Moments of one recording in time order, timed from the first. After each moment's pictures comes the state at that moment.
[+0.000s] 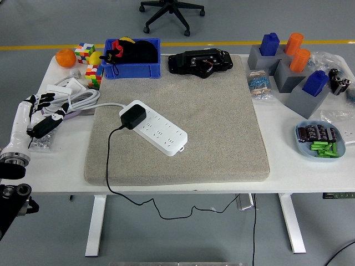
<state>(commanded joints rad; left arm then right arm) -0.11 0.26 -1.35 -1.31 1.55 0.38 0.00 -0.05 -0.26 1.11 0.40 -0.99 -0.04 -0.19</state>
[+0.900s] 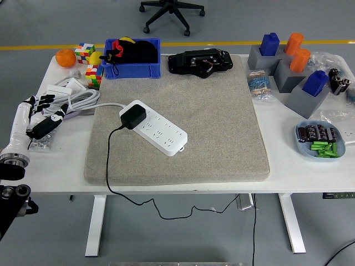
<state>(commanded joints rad) -0.10 0.26 -1.36 -1.31 1.55 0.37 0.01 -0.05 -0.26 1.10 0.39 -0.99 -0.04 -0.19</state>
